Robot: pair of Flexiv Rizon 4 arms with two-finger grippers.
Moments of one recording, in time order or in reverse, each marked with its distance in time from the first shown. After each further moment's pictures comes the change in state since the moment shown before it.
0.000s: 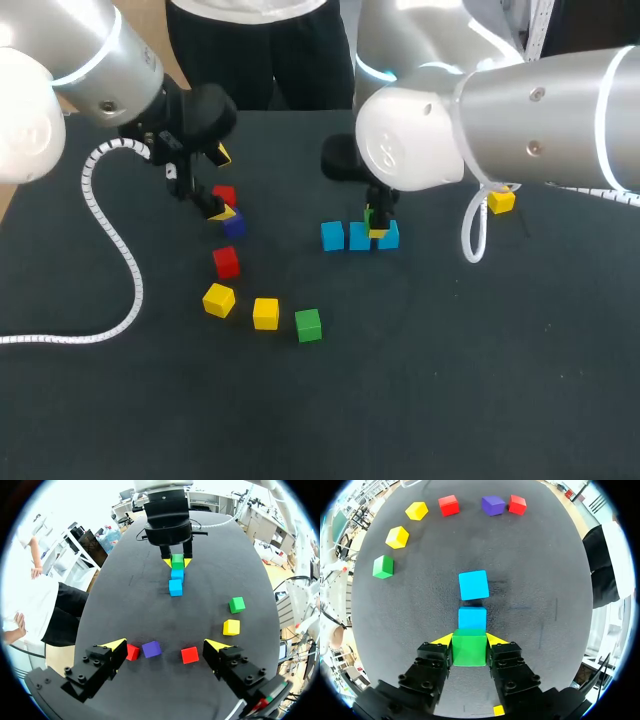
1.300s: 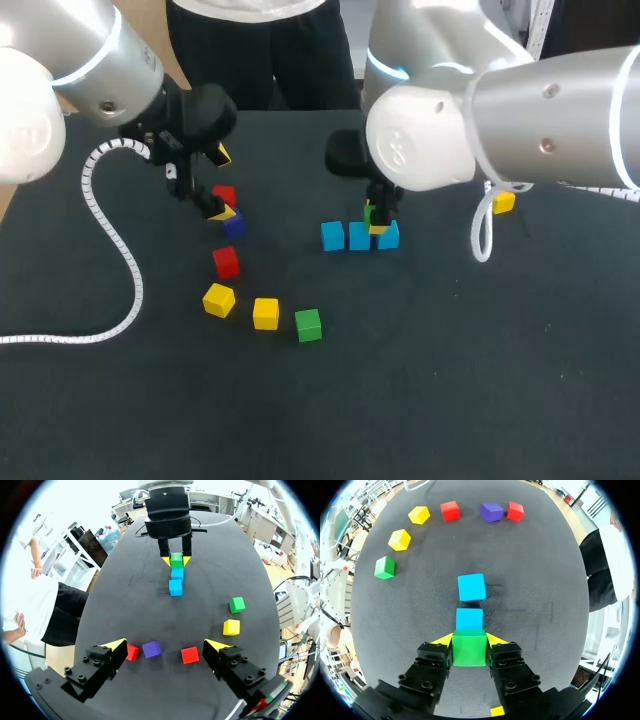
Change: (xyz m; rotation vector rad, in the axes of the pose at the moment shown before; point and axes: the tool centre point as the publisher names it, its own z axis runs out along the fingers) left arm 0.000 0.000 0.000 0.000 0.000 0.000; right arm -0.002 -0.004 -0.005 0.021 -0.047 -0.016
